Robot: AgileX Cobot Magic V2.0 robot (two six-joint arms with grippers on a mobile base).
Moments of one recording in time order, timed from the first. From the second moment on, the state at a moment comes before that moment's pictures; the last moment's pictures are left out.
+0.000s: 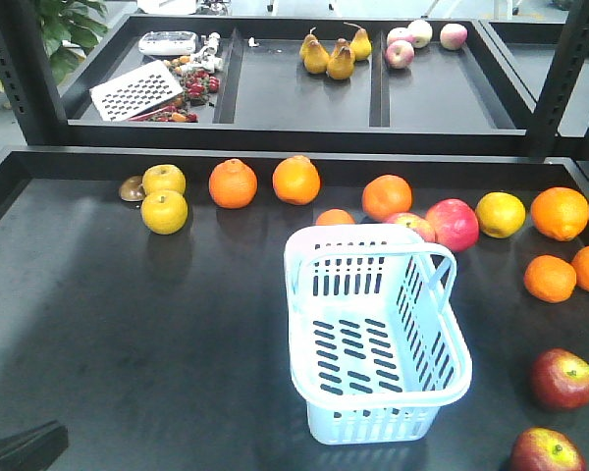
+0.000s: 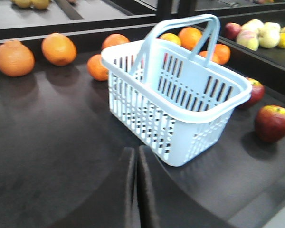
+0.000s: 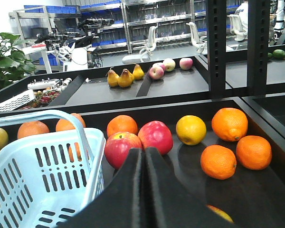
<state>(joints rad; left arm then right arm) -0.09 0.39 -0.11 1.75 -0.52 -1.78 0.01 -0.01 0.03 -0.30 0.09 0.39</state>
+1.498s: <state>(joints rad) -0.09 0.39 -0.11 1.75 -0.50 -1.78 0.01 0.42 -0.62 -0.07 0.90 0.13</state>
